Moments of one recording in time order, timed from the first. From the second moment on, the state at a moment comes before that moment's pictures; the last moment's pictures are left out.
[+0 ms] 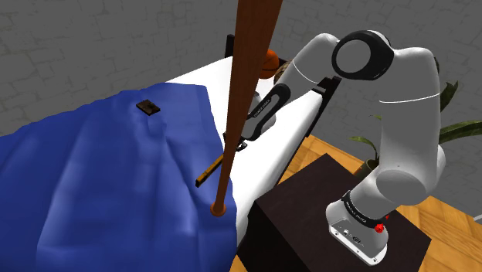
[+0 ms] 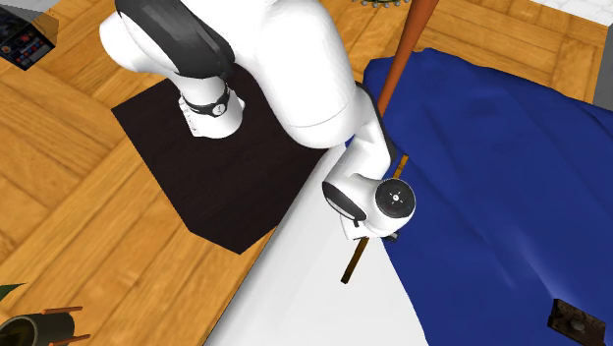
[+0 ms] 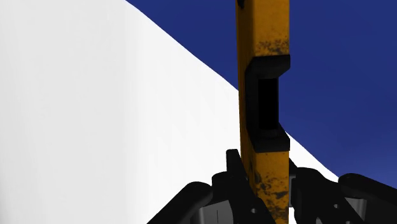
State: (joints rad) arm 0.03 0.68 0.18 -2.14 -0.09 2.85 1.47
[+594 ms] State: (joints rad) arm 0.01 0.58 0.20 -2.18 -0.08 2.79 1.47
